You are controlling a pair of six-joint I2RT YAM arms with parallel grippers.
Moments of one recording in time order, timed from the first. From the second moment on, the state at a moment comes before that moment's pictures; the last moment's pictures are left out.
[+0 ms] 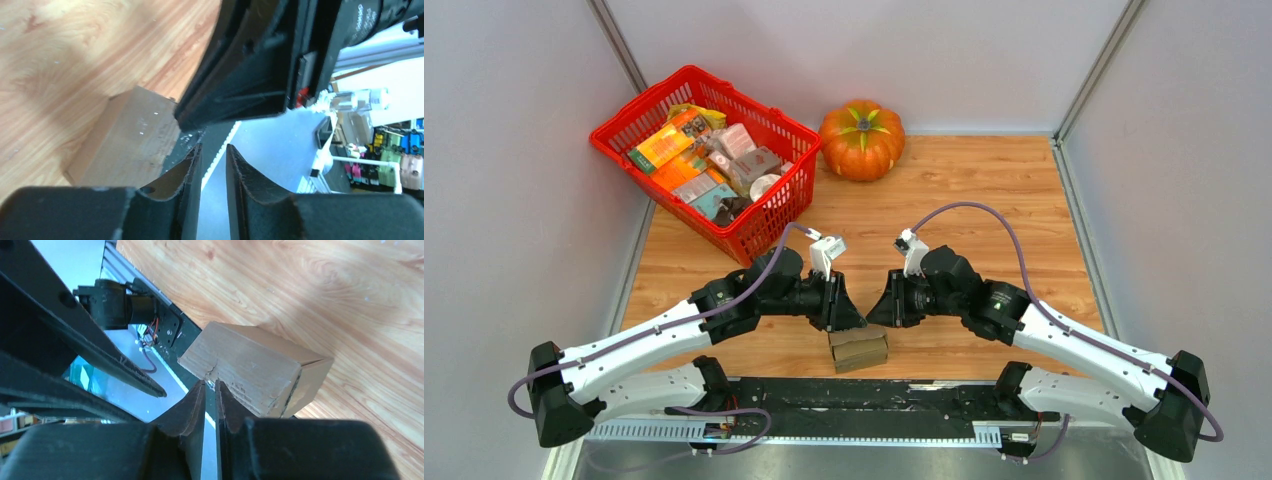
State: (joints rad) left arm -1.03 0.95 0.80 -0.32 0.31 -0.72; right arm 0.96 0.96 0.77 -0.39 -0.23 0.80
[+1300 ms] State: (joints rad) left arm -0.97 0.79 0.41 -0.22 0.33 -0.86; right arm 0.87 0.87 0.51 -0.22 -0.43 0.83
